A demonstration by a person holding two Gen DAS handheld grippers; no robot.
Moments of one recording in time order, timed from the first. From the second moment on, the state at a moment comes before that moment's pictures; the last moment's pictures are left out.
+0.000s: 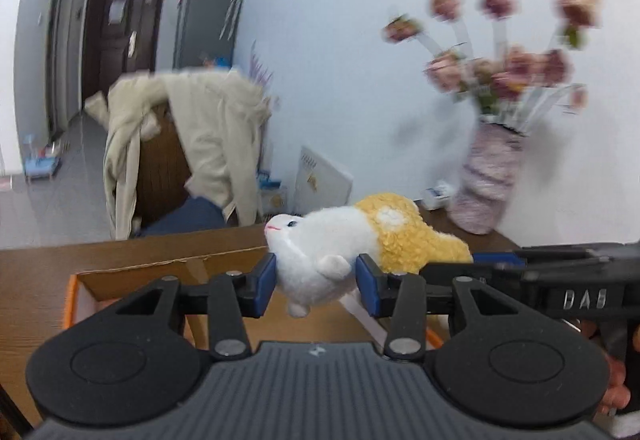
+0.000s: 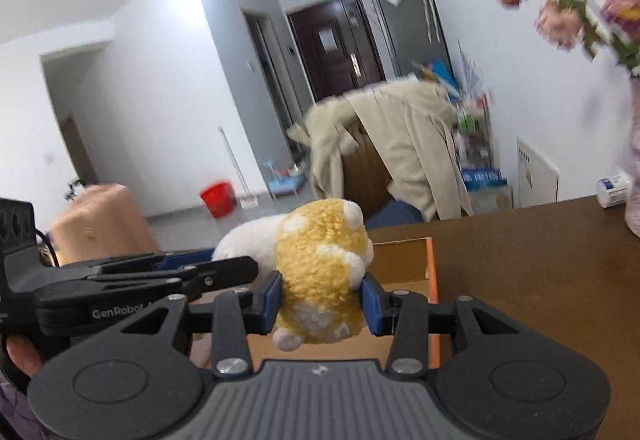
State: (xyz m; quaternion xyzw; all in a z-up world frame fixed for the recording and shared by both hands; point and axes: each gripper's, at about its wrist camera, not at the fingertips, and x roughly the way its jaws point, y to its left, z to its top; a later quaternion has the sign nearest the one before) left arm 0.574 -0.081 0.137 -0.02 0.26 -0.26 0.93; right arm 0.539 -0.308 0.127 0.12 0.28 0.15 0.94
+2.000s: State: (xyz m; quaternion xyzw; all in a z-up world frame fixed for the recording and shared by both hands) left arm 0.172 0.027 0.121 0.03 0.11 -0.09 0.99; right arm 0.191 -0.260 0.109 0.00 0.12 0.16 0.98
